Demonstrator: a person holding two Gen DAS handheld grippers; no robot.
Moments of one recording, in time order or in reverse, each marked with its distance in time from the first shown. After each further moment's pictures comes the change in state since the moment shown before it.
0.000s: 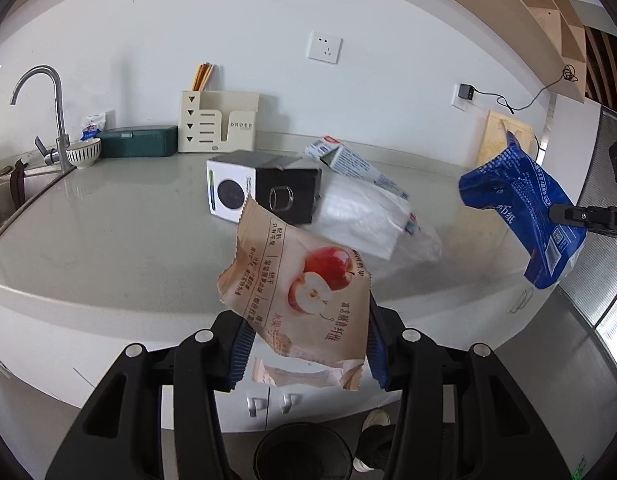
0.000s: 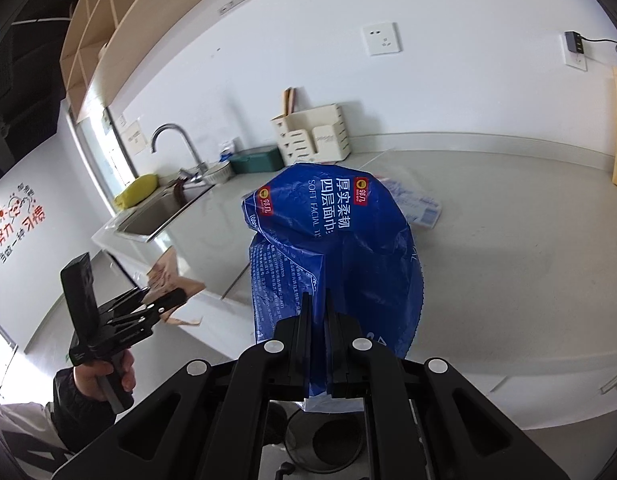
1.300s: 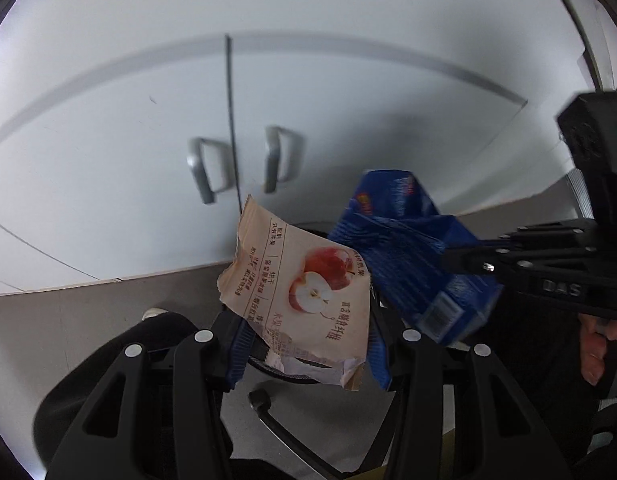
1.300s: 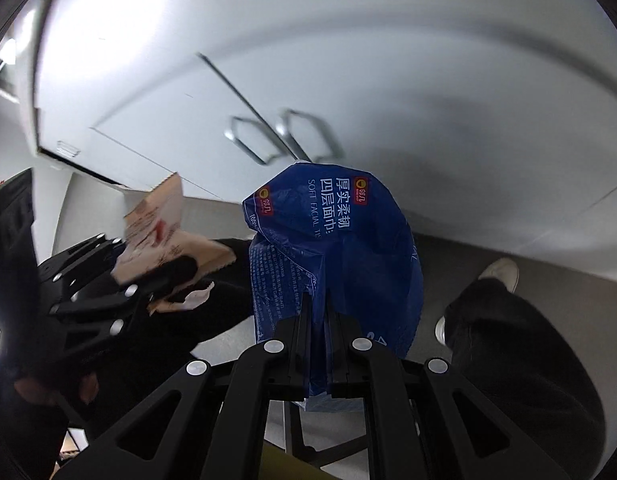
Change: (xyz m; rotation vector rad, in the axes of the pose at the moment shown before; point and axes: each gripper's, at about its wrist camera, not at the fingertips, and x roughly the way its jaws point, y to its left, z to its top) left arm 0.188 0.011 -0.269 0.009 0.642 -0.034; right arm 0.309 -0.034 -0.296 0.236 0.660 -0.048
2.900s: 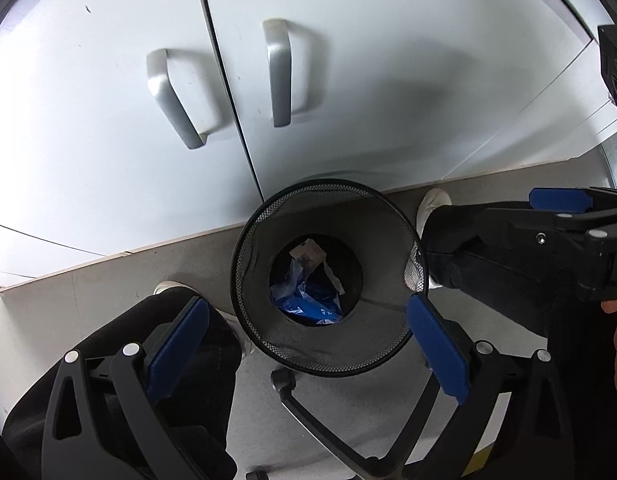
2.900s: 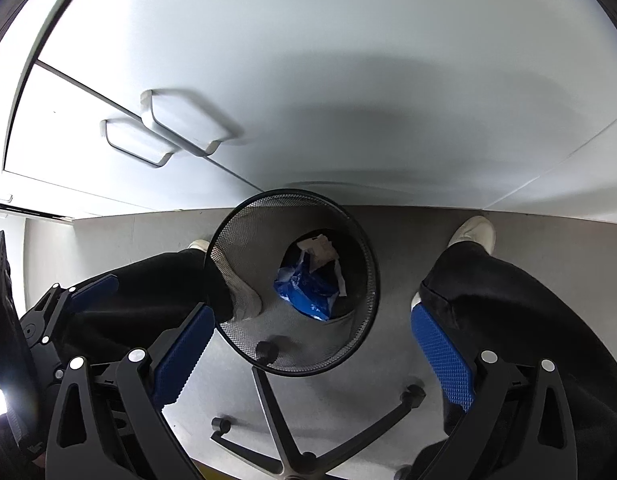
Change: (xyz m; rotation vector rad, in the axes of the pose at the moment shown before) left arm 0.087 0.004 -0.007 0.013 0.140 0.108; right arm 0.039 -0.034 0.007 0.172 0.014 -0.142
